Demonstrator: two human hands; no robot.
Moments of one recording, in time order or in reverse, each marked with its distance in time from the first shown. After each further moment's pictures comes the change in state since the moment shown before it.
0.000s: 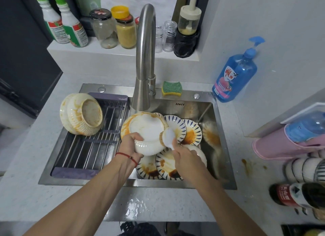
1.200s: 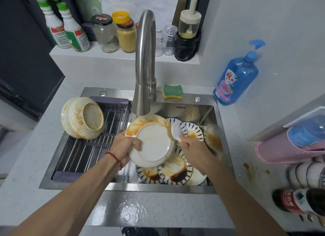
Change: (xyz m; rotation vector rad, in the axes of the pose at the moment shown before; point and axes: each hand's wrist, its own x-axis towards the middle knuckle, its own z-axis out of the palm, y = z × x) left_hand 0.008 0.029 -0.021 0.380 -0.109 0.202; right_hand 0.033 0.013 -0.040 0.209 -0.053 0.036
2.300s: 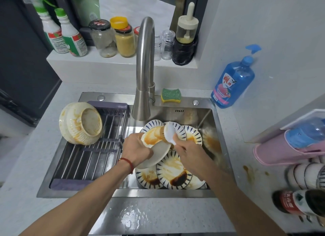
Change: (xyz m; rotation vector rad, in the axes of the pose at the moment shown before) left_hand -0.017 0.009 0.034 0.900 0.067 0.248; right_hand -0.010 -0.017 0.003 -0.051 0.037 -0.107
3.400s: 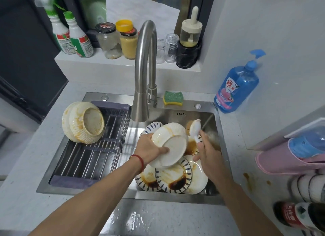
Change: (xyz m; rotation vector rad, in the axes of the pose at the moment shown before) left_hand 0.010 0.015 0.040 -0.276 -0.074 -0.063; right_hand 0.009 0.068 -0.011 0.106 0.240 0.078
